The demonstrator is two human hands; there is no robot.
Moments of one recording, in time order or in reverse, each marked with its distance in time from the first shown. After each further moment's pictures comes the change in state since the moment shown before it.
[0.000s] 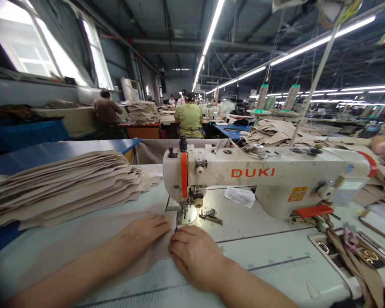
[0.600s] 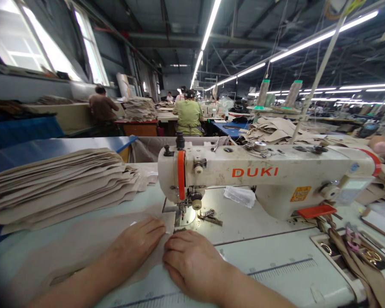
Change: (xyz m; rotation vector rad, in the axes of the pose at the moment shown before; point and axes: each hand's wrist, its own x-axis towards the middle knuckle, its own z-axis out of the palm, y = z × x) left_hand -0.004 0.010 0.014 0.104 0.068 0.024; right_hand 0.000 -0.003 -0.001 -0.002 -0.004 -0.032
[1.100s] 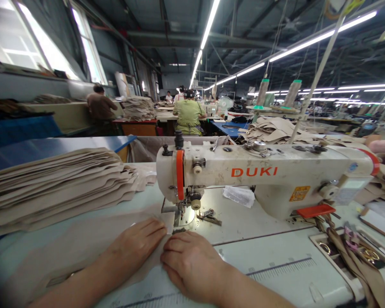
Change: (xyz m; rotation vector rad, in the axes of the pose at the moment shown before) left_hand 0.000 0.001 0.000 -0.022 0.064 0.044; right_hand -0.001 -0.001 0.000 -0.001 -0.008 0.004
